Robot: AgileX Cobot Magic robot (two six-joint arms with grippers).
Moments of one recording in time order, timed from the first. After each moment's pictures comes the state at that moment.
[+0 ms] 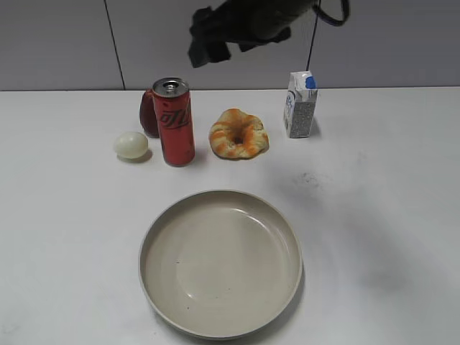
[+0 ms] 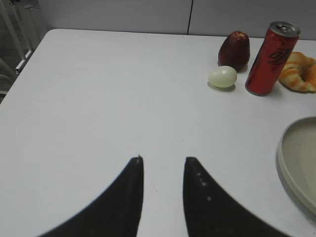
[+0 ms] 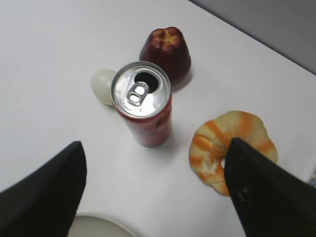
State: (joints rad) left arm -0.01 -0.01 -0.50 -0.16 1.03 0.11; right arm 0.60 1.93 -1.67 0.25 0.63 -0.16
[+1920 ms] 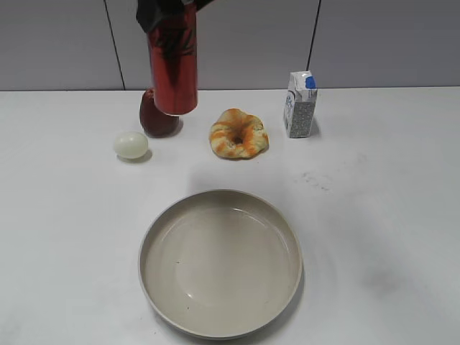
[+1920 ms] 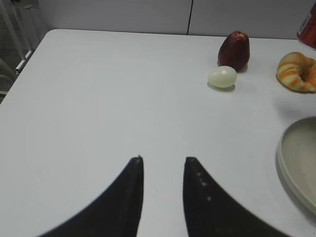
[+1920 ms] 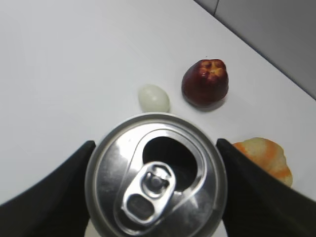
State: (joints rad) left arm -0.01 -0.01 -0.50 -0.16 1.03 0.11; right arm 0.70 2.03 -2.08 0.22 0.96 -0.18
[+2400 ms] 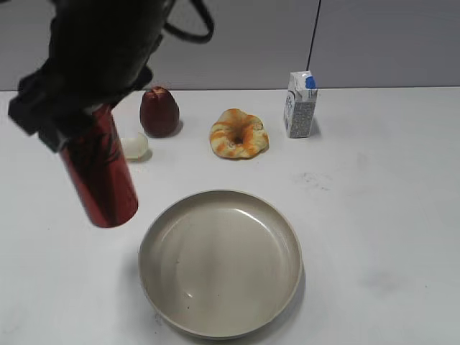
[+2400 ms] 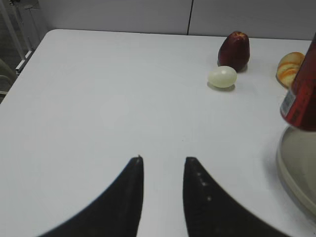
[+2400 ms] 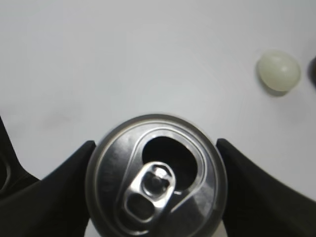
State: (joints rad) left arm -0.01 -0.01 -0.50 -0.16 1.03 0.11; right arm 0.96 2.02 -1.90 0.22 0.94 -0.18
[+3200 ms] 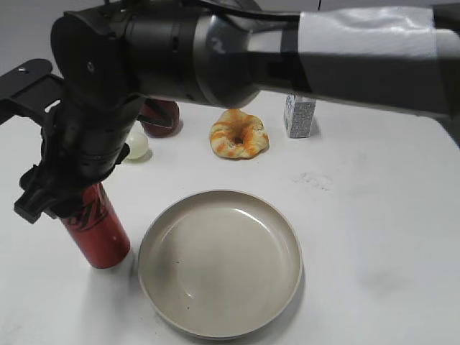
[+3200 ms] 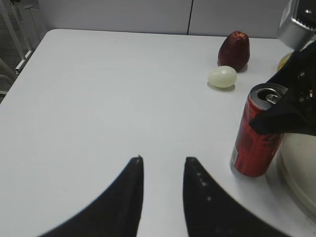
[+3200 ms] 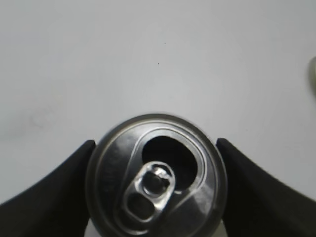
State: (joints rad) left arm -0.01 -0.01 -0.50 -0.16 1.03 0.11; right arm 1.02 2.18 -1.82 0.17 0.72 -0.18
